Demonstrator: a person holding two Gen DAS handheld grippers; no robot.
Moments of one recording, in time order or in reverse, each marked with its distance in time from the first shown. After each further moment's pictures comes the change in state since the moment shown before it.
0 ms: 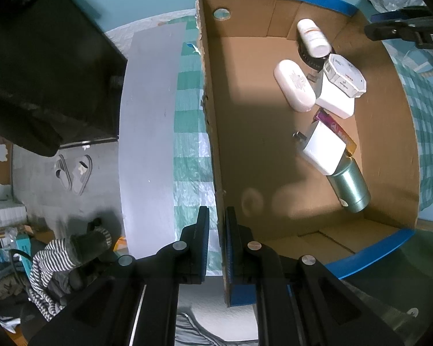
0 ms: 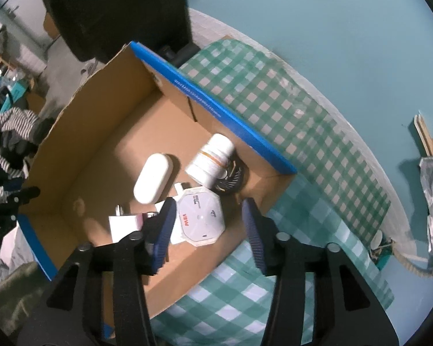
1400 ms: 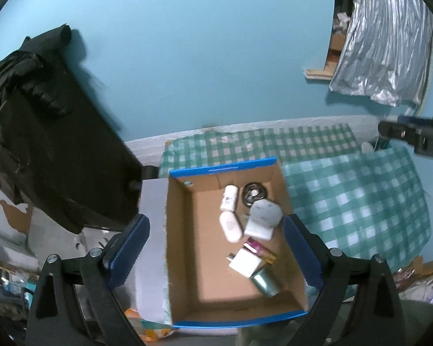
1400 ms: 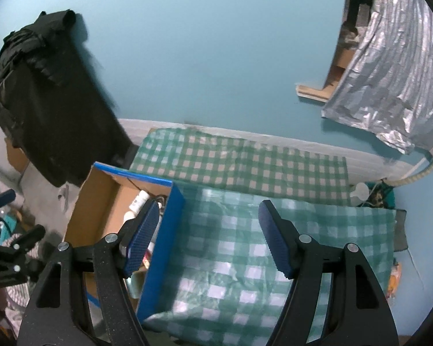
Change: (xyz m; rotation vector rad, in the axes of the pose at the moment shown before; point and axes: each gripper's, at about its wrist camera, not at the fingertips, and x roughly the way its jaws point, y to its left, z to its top) left arm -0.192 -0.101 0.038 0.003 -0.509 0.071; right arm -0.183 -0.076 -0.128 0.489 -0.431 -0.135
